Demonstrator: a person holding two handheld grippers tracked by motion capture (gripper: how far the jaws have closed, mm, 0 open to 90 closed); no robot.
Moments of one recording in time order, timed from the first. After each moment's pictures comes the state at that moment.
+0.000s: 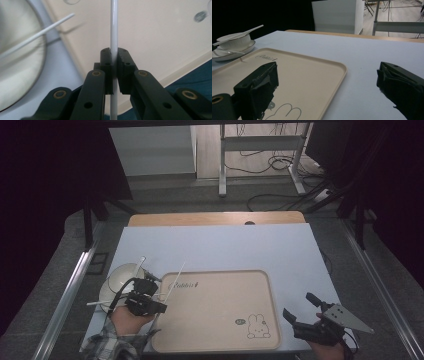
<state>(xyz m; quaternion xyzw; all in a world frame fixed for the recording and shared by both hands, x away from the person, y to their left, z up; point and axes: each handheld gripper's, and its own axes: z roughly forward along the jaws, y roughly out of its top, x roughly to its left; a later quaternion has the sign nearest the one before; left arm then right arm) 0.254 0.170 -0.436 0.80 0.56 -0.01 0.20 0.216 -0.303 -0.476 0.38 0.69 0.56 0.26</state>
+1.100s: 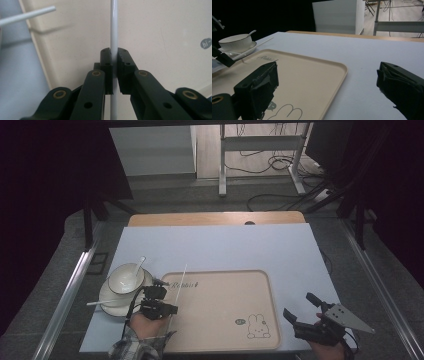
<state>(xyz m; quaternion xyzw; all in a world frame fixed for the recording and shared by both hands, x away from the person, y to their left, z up) 0.258 0.154 -0.485 0.73 0.64 -0.03 0.24 0.216 -0.305 -0.476 0.38 0.69 0.57 0.25</state>
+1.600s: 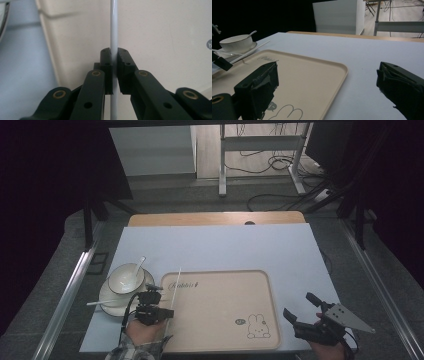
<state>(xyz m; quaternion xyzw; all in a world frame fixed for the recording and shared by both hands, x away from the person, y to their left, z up) 0.246 0.169 -0.494 0.71 0.65 -0.03 0.25 0.216 -0.304 -0.475 0.38 0.68 0.57 0.25</state>
